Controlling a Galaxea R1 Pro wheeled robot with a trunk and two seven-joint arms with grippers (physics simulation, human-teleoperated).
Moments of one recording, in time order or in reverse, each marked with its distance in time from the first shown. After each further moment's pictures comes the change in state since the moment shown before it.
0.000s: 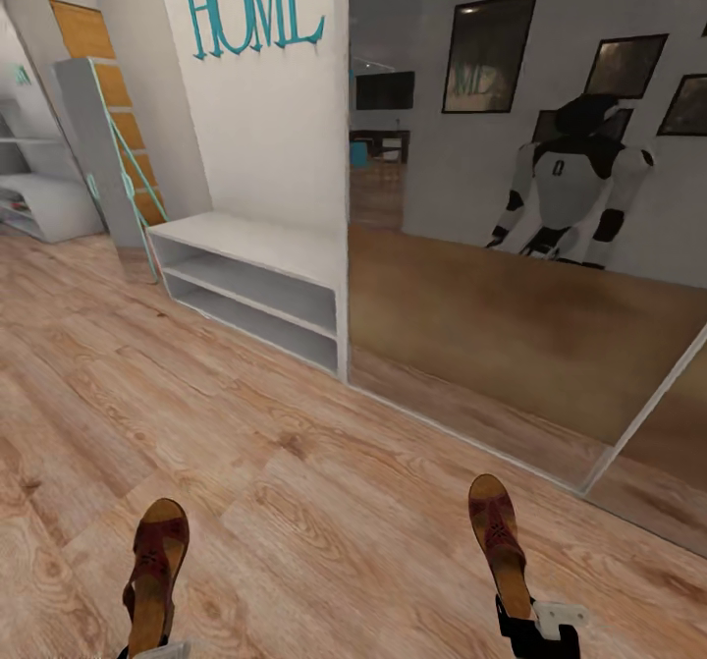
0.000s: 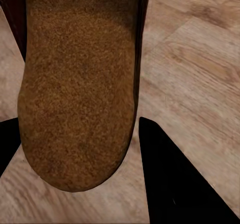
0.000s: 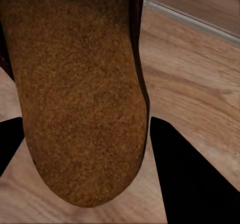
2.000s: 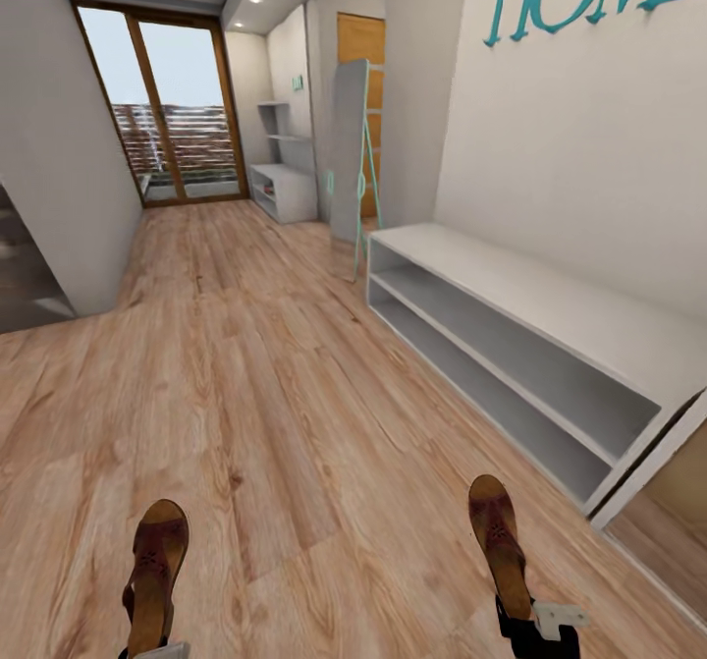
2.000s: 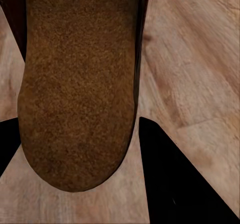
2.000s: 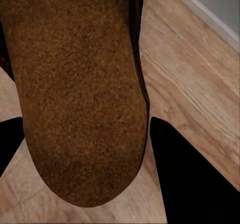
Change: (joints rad) left arm 0.000 0.000 0.002 0.003 0.000 0.000 0.000; right arm 0.000 0.000 0.000 0.002 0.000 0.000 0.001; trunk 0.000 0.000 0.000
